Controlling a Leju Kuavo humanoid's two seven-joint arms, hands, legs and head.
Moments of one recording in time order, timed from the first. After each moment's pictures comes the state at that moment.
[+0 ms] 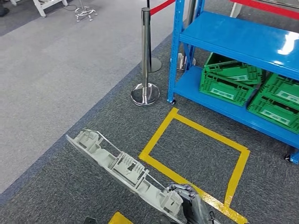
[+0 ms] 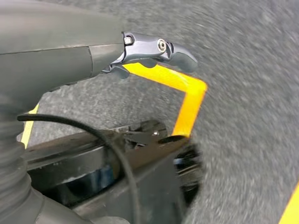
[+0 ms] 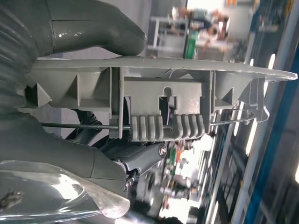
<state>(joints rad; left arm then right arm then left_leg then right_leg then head) -0.03 -0.20 0.82 -0.23 -0.97 0.18 -0.46 0.25 -0.22 0.60 -1.84 0.14 -0.09 -0.69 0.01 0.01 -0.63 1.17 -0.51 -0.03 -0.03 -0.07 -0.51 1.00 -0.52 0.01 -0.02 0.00</state>
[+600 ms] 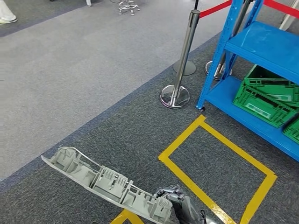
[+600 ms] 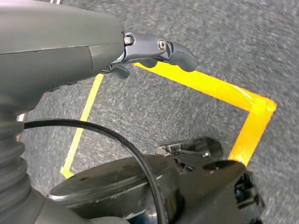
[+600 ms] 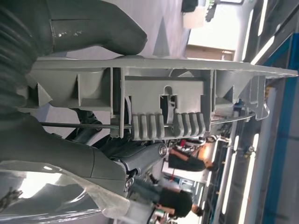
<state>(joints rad) -0.01 -0.19 0.78 -0.23 -1.13 0.23 -0.27 0.20 -0.19 0.61 -1.80 0.17 0.03 -0.69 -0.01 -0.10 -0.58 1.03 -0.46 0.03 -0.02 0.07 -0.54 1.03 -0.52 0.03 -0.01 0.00</state>
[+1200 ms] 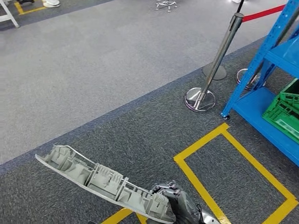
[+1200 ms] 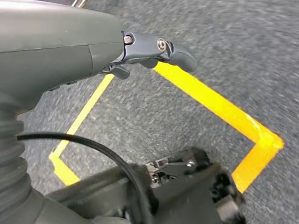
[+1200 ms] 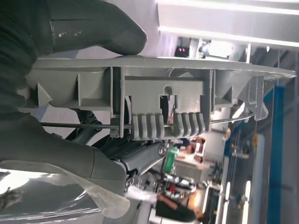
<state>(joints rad) -0.01 -0.18 0.80 -0.23 -1.10 0.31 -0.34 0.16 -0.17 0.61 -1.78 0.16 0.07 -0.69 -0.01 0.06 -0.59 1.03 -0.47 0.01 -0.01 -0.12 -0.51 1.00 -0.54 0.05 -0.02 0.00</state>
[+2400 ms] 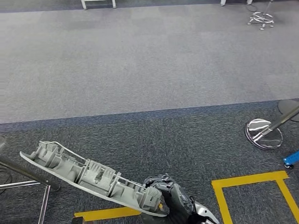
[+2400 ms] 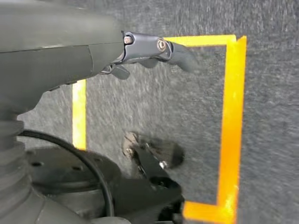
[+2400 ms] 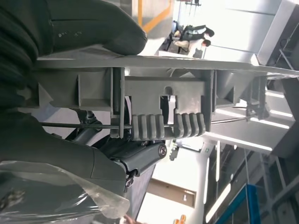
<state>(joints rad) -0.06 -0.25 1.07 -0.23 -0.84 0.33 -0.38 0.10 -0.10 0.61 -1.72 0.18 0.14 -0.69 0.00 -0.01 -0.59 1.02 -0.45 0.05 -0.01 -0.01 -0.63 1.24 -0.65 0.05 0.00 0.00</state>
